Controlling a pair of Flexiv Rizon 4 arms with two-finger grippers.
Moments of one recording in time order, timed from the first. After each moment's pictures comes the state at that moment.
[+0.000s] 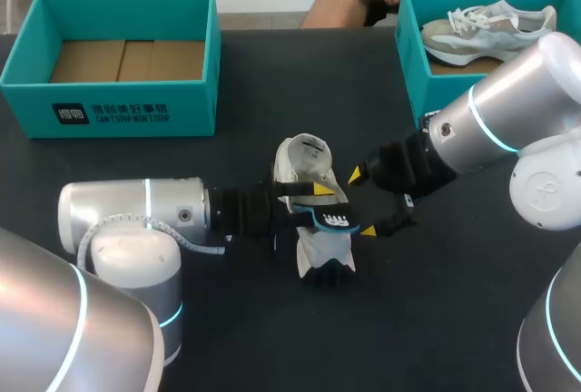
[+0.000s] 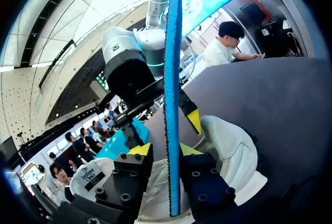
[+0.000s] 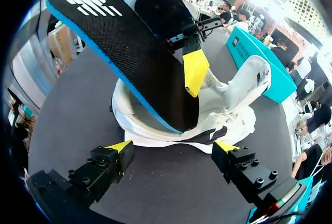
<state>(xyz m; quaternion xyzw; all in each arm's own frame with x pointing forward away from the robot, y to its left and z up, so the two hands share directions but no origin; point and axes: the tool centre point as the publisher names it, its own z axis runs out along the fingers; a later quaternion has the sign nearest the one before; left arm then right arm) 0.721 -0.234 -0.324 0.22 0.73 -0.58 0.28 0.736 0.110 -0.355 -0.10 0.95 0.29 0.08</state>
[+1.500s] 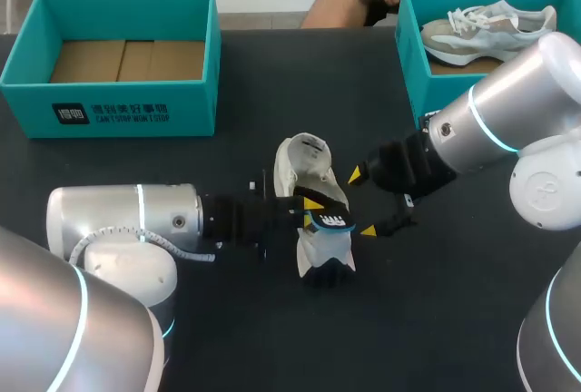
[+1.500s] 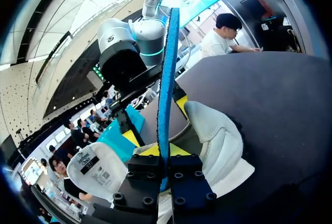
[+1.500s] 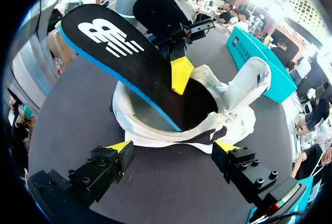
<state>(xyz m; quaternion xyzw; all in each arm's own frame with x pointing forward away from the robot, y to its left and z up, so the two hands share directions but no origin) 0.721 -0.215 -0.344 0.21 0.76 -0.54 0.28 0.736 0.110 -0.355 -0.10 0.95 0.29 0.08</state>
